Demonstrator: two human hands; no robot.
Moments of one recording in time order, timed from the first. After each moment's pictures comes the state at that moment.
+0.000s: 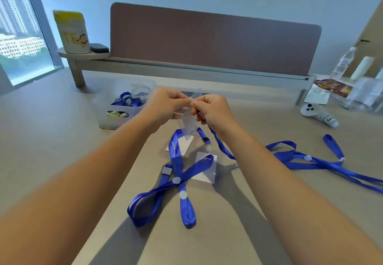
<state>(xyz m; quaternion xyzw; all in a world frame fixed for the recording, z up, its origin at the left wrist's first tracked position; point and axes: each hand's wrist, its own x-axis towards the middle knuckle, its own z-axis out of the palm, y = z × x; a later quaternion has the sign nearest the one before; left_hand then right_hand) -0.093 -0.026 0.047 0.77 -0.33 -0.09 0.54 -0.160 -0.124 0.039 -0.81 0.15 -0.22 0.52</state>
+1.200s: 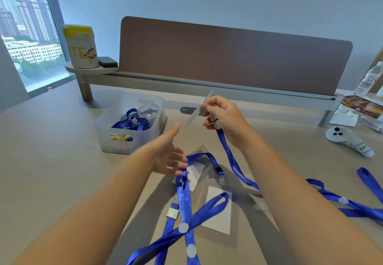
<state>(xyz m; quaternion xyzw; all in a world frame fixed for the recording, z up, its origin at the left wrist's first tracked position) -0.024 -0.040 0.003 0.67 -0.05 -0.49 0.56 -0.097 -0.170 0.054 -0.79 0.10 -0.18 0.58</state>
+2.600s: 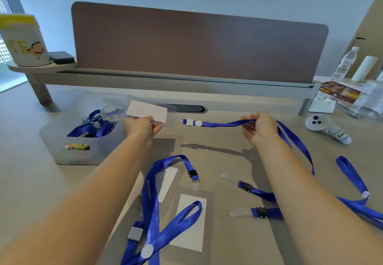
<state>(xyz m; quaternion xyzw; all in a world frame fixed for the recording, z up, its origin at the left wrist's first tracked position) 0.006 -0.118 0.004 0.59 0.09 -0.16 0.79 -0.121 -0.301 0.015 -0.41 0.43 -0.35 0.72</state>
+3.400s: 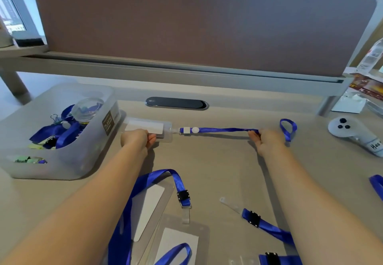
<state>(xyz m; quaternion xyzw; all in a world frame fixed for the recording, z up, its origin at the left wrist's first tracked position) 0.070 -0.178 -0.066 0.61 0.21 -0.18 0.74 -0.079 -0.400 -0.055 -0.40 0.46 -0.34 0.72</state>
